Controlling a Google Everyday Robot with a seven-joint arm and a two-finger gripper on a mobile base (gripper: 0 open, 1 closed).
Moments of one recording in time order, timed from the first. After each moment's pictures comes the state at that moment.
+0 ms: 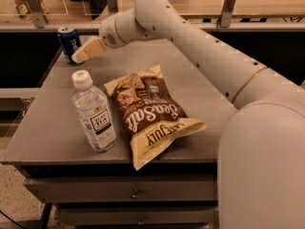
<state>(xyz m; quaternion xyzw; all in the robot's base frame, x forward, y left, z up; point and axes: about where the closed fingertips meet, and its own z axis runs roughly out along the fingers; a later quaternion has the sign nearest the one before) 0.749 0.183 0.908 -0.51 0.66 0.26 0.48</state>
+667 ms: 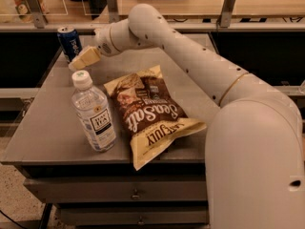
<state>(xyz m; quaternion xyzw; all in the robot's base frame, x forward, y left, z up) 0.751 0.214 0.878 -0.53 0.64 0.28 0.47</state>
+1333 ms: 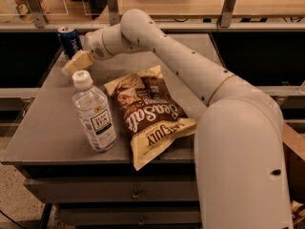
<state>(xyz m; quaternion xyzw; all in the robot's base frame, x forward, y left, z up) 0.749 0.243 0.864 -0.55 0.63 0.30 0.47</state>
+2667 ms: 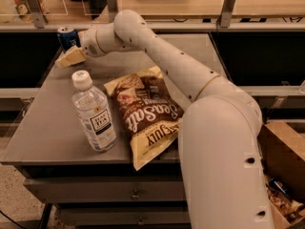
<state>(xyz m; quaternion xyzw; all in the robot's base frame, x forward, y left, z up) 0.773 0.265 0.867 -0.53 0.62 0.31 0.48</state>
